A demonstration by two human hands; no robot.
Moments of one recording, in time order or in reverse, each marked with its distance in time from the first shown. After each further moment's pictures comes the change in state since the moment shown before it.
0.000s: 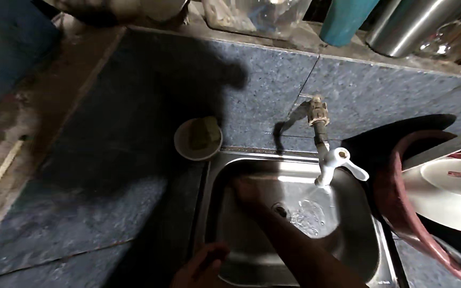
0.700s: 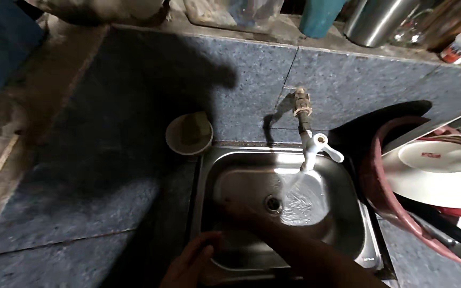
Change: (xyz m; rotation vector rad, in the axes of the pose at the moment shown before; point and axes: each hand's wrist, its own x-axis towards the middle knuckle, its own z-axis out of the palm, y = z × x) left_hand -0.007 -0.007 0.003 -0.103 0.026 0.086; right_hand -0.051 -0.014 0.018 0.202 -0.269 -0.393
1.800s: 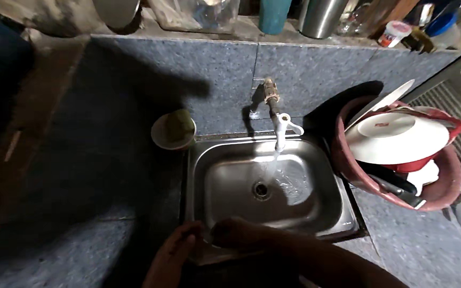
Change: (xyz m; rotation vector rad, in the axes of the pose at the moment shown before) left_hand -0.020 -0.003 -0.008 0.149 0.086 -0.025; right_hand -0.095 -0.089 -0.022 0.634 -0.168 0.256
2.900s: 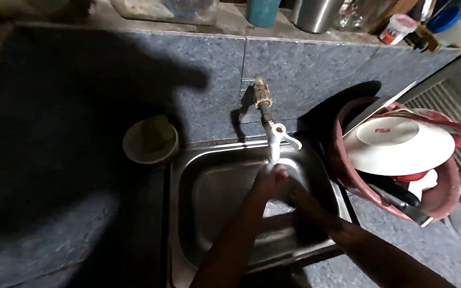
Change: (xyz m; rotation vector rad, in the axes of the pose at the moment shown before) left_hand 0.216 0.020 0.240 -0.559 -0.319 -0.330; right_hand -0.113 0.143 -0.135 -0.746 0.418 0.585
